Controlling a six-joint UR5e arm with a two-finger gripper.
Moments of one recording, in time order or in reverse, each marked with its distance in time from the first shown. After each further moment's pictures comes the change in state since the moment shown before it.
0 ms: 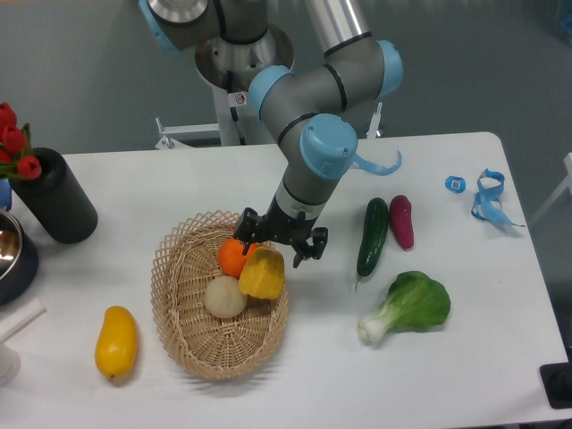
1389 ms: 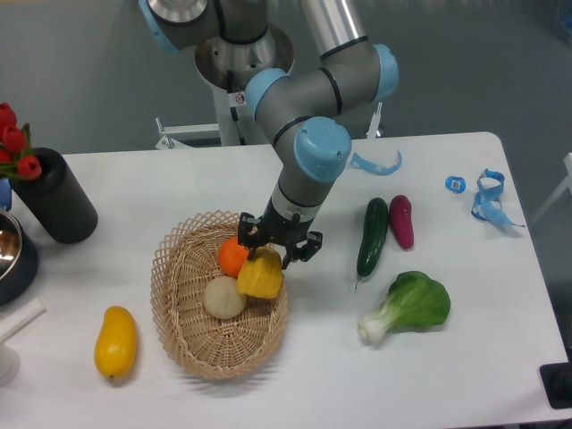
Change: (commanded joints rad) arm -0.008 0.002 0.002 0.003 0.015 0.009
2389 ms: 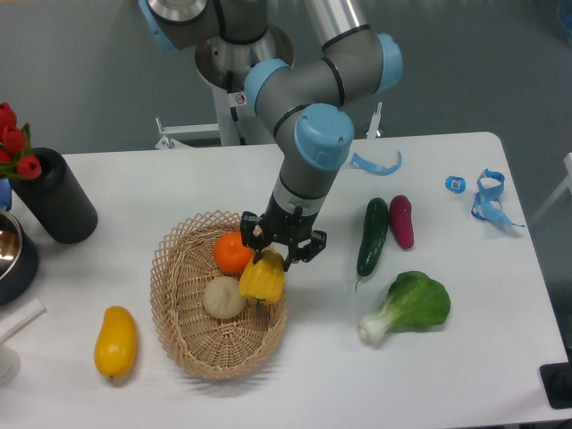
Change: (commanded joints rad) arm 0.002 0.044 0.118 -0.002 -0.002 0.003
